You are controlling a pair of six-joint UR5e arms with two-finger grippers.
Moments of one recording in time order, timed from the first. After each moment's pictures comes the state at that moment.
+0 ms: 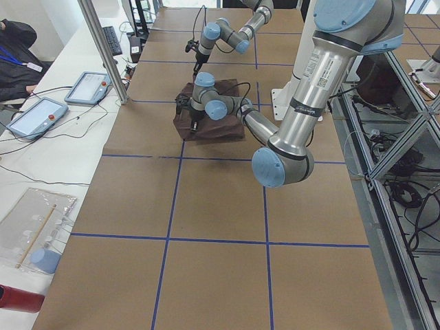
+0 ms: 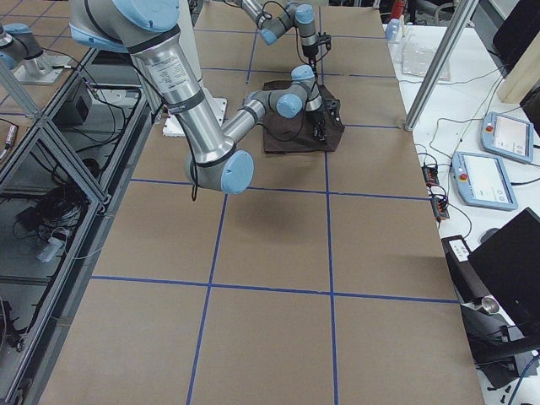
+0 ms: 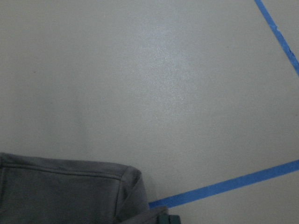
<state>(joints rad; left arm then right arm) -0.72 -2.02 -1.65 -1.82 -1.81 -1.09 0.63 -0.94 1.54 -1.45 1.59 1.38</state>
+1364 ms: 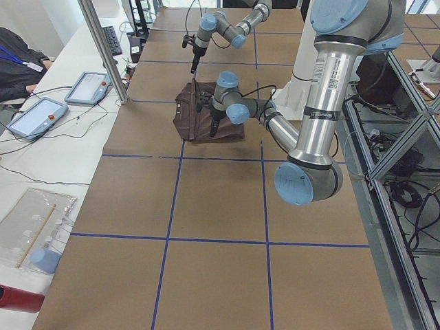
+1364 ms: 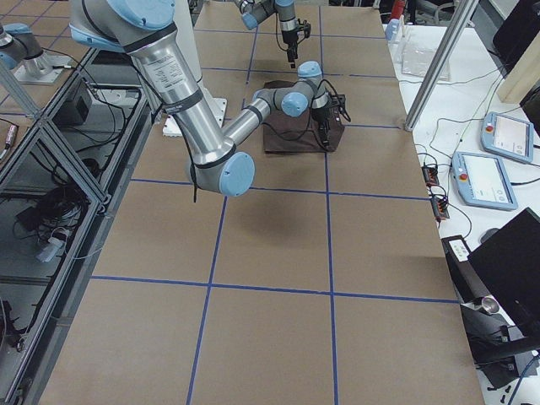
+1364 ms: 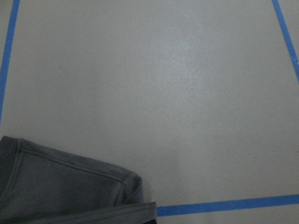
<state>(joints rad) -0.62 -1.76 -1.98 -1.86 -1.84 -1.08 0.68 -0.95 1.58 -1.43 1.68 1.16</state>
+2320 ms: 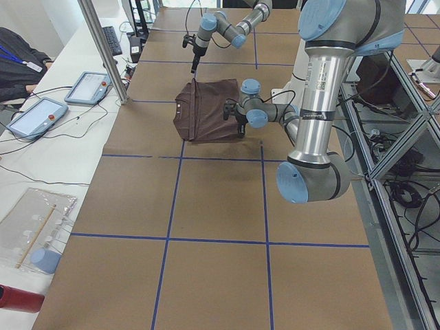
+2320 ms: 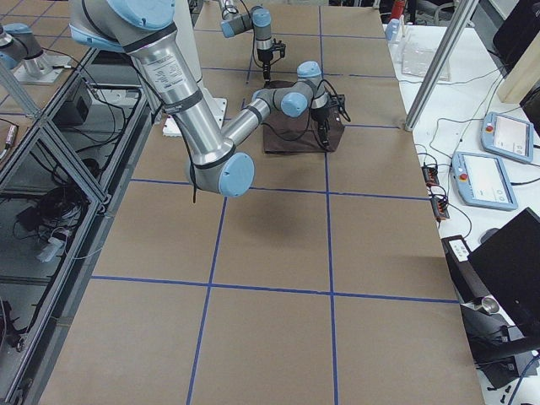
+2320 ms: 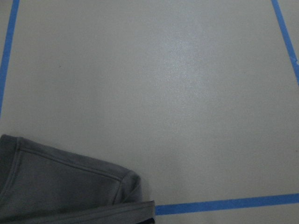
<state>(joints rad) -0.39 -1.73 -1.96 -1.89 -1.76 -1.33 0.68 -0.95 1.58 -1.43 1.68 1.16</state>
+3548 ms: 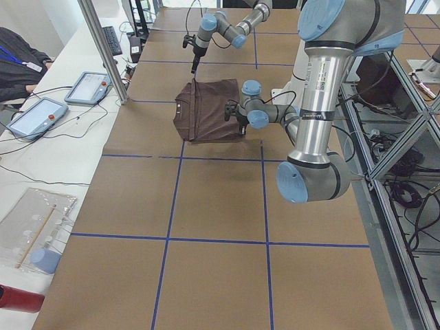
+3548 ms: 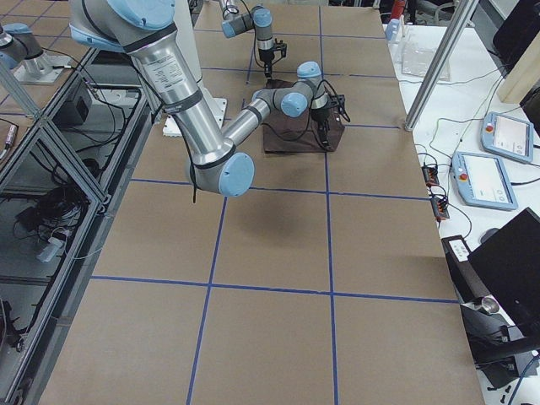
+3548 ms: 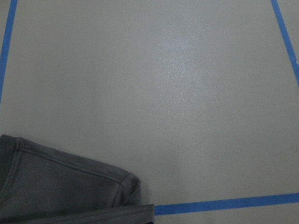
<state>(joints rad) -0.44 -1.73 -1.96 -1.89 -1.75 -1.25 0.68 -0.95 1.58 -1.43 1.68 1.16</state>
